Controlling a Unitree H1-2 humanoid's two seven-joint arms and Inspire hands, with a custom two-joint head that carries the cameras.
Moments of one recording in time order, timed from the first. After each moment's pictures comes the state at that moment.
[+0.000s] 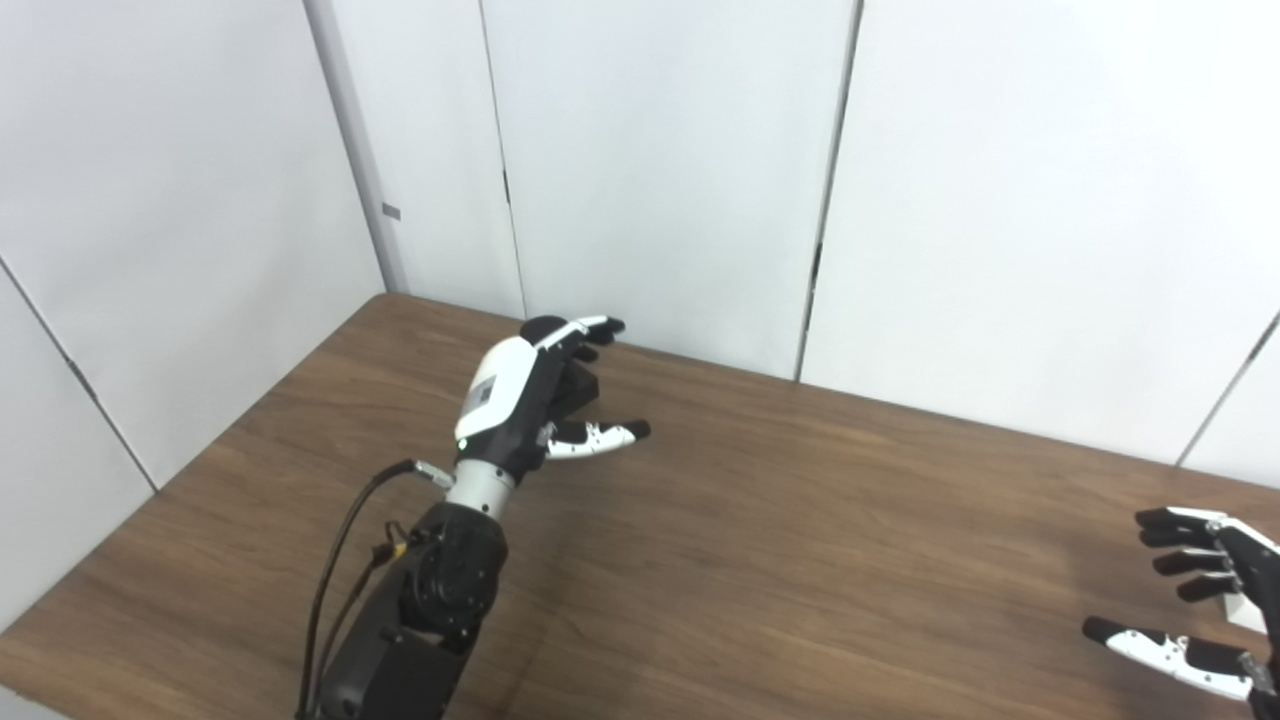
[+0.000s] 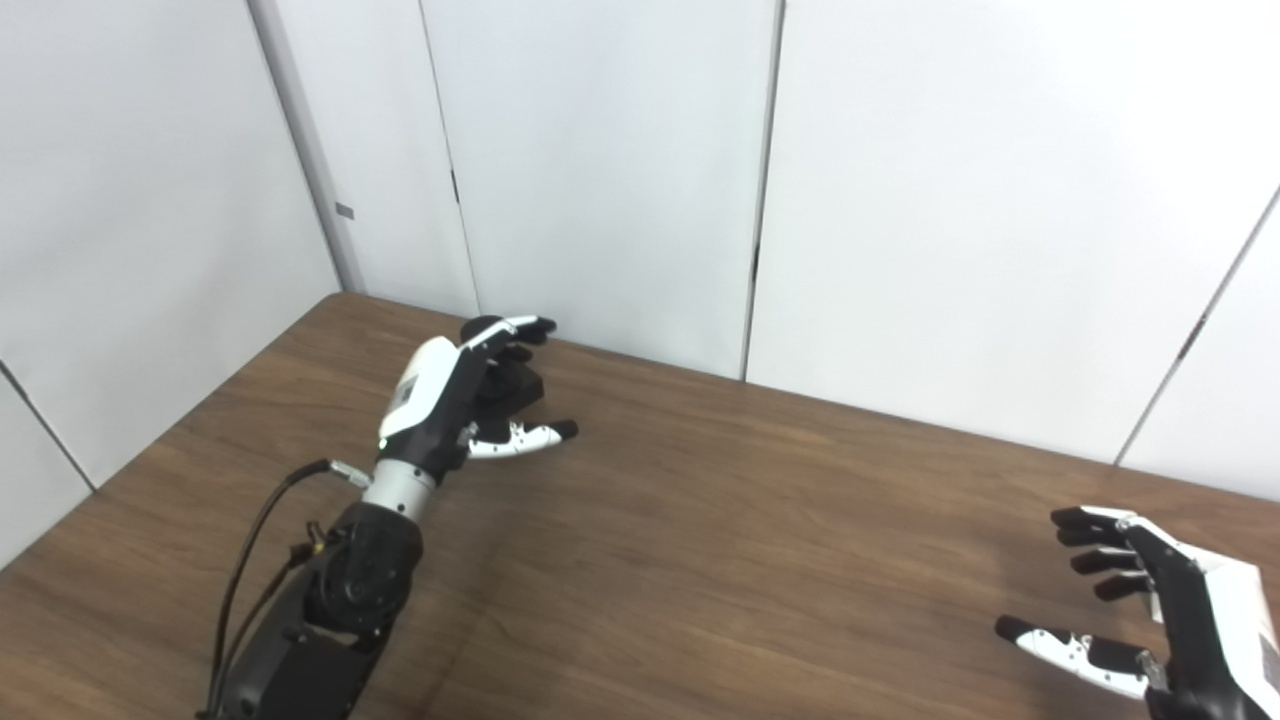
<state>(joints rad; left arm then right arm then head) -0.26 0.31 0.06 -0.01 0.54 0.01 0.10 -0.12 -0.26 -0.01 -0.17 -0.48 0.06 -0.03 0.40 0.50</state>
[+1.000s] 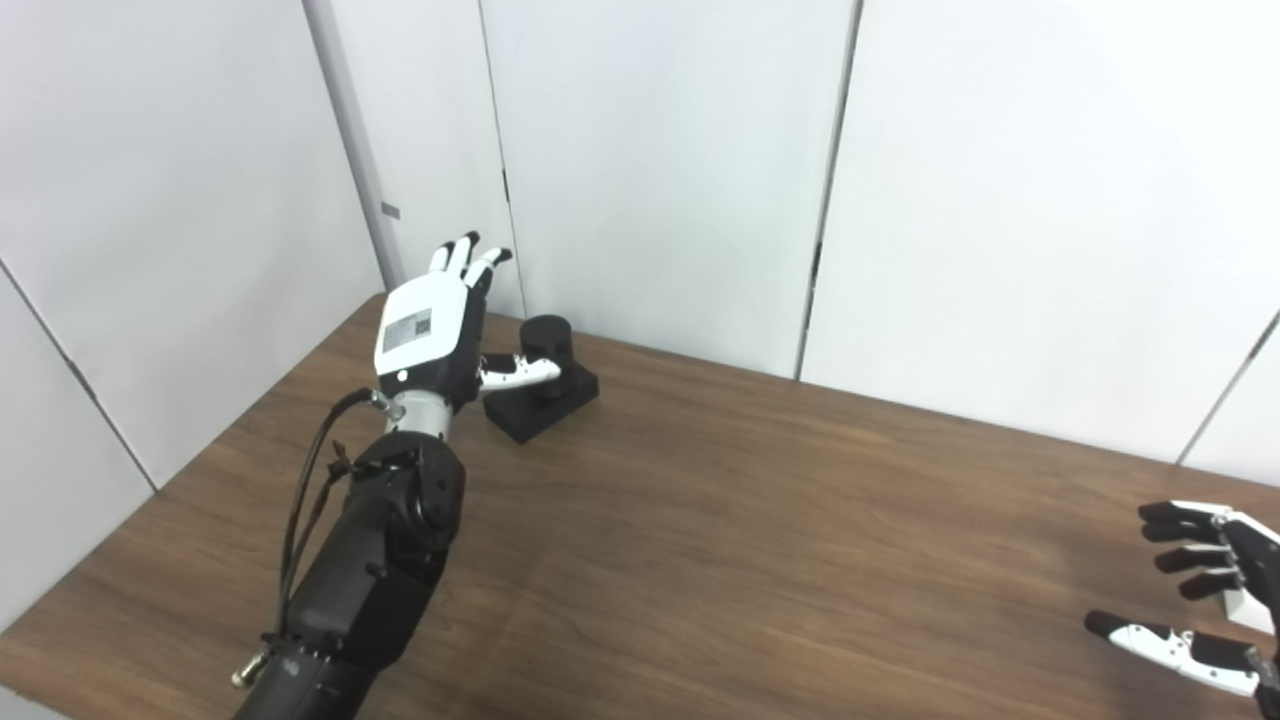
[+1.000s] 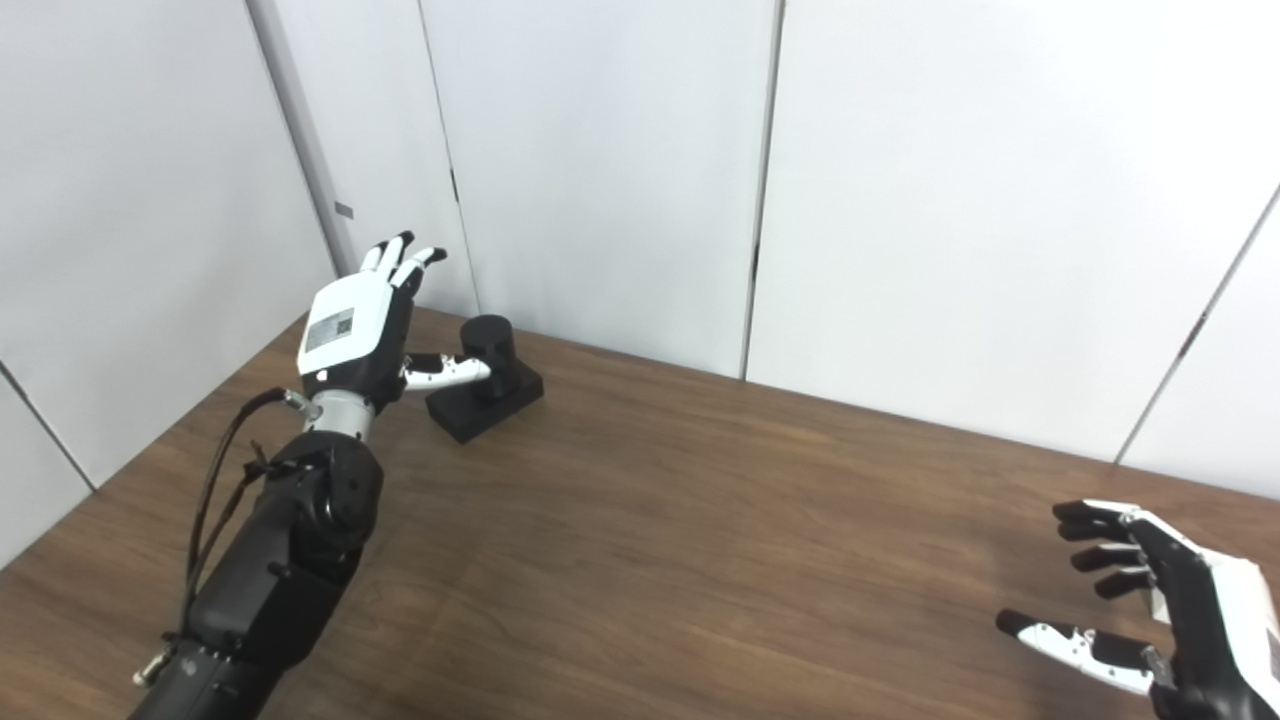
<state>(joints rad) -0.35 0.44 0.01 0.03 0.85 0.38 0.10 -0.12 -0.26 -0.01 -0.21 -0.46 0.08 -0.02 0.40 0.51</state>
